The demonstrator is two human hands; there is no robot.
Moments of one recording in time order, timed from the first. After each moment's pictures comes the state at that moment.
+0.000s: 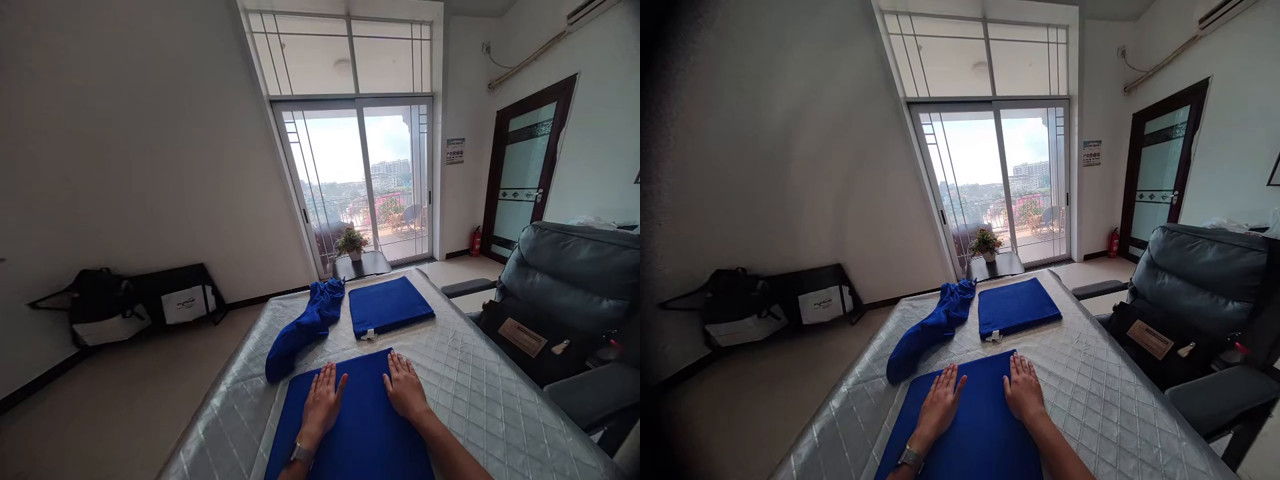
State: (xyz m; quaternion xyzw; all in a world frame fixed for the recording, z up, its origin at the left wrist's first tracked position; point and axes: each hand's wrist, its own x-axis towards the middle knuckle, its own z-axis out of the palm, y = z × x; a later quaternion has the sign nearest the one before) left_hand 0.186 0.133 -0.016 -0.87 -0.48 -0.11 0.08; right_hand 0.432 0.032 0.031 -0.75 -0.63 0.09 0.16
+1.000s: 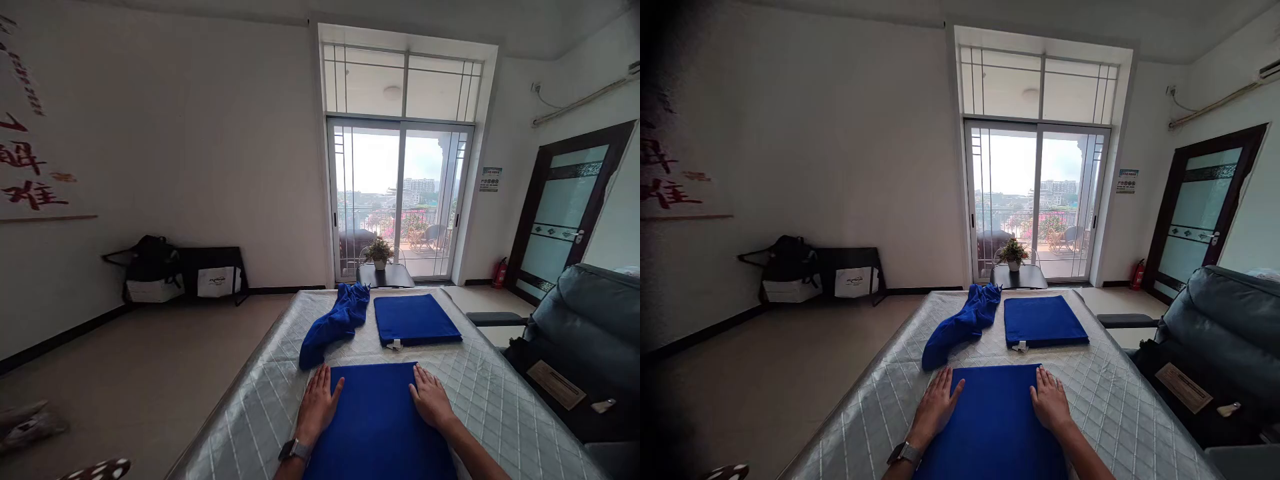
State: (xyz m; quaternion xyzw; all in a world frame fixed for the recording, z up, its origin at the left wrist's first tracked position) left_hand 0.113 0.136 0.002 -0.78 -0.60 -0.19 0.01; right_hand 0.431 0.045 0.038 -0.77 -0.63 0.06 0.07
